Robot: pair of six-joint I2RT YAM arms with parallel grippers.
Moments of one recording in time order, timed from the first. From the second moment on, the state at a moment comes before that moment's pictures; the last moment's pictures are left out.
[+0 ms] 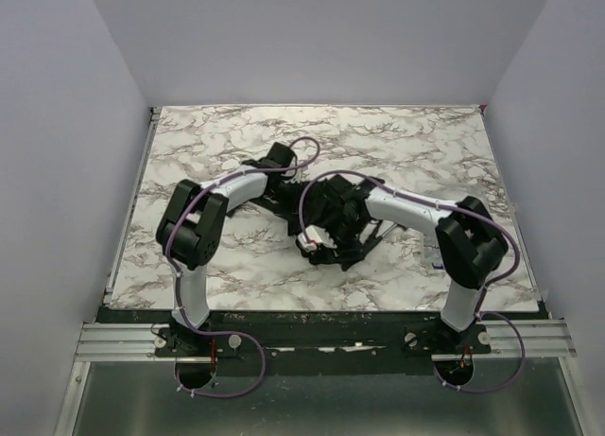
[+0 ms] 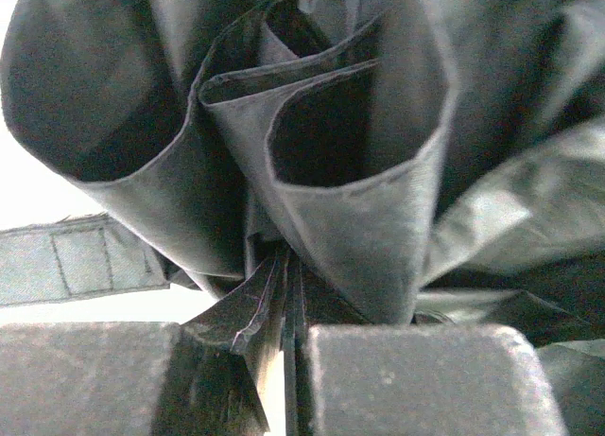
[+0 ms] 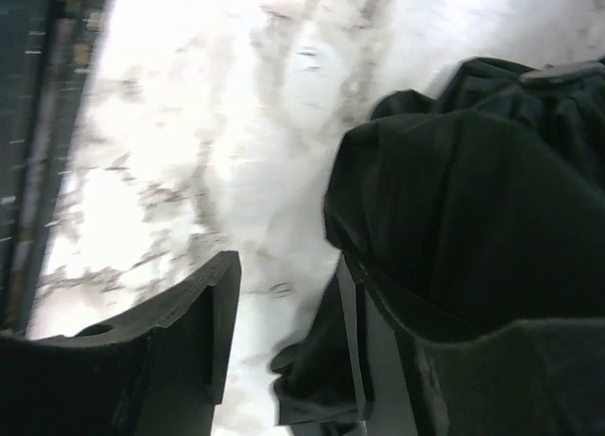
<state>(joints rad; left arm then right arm) -0.49 1.96 1.32 -0.54 0.37 -0.30 0.75 1.84 1.25 -0.91 -0.54 -1.24</state>
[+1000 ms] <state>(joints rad) -0.42 1.96 1.35 -0.57 0.51 -0.34 0.76 1.48 1.11 -0.57 -0.45 -1.38</state>
